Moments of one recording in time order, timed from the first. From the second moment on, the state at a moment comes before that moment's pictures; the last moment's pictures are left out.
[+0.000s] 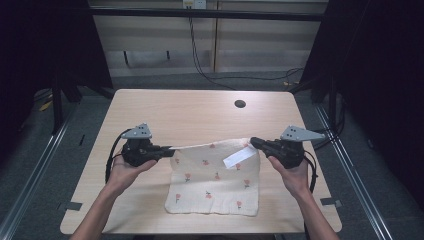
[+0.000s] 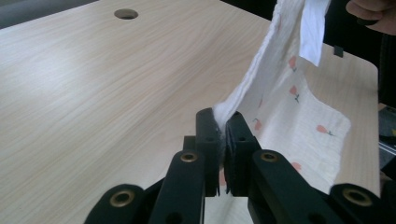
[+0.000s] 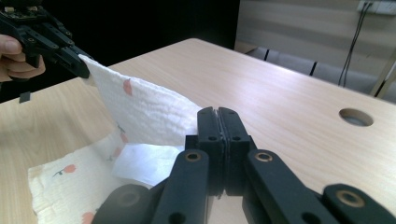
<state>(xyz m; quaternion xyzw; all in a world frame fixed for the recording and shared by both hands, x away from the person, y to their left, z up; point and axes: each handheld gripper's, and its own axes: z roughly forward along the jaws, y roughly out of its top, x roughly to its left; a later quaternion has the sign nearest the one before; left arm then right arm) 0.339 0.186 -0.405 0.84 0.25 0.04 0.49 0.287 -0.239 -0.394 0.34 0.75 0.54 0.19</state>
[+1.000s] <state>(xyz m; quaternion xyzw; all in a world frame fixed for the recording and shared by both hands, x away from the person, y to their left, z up) 0.400 0.174 -0.453 0.83 0.33 0.01 0.44 0.368 -0.236 -0.444 0.40 0.76 0.47 0.18</state>
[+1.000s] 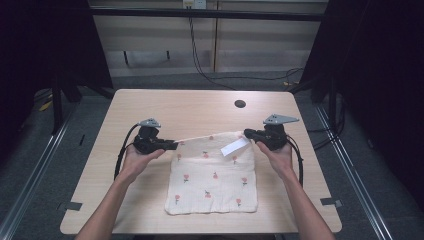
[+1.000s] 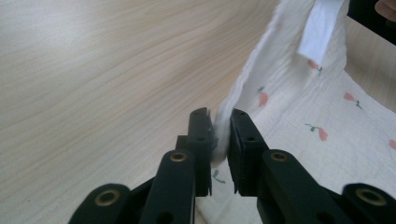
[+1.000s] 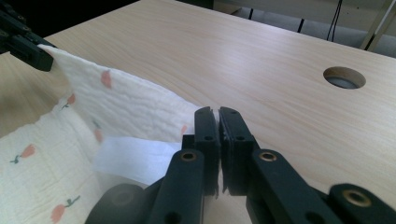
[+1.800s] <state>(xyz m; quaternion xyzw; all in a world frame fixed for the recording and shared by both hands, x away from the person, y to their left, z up) 0.354 0.187 -0.453 0.85 0.29 0.01 0.45 0.310 -0.263 -0.429 0.39 0.78 0.46 0.17</state>
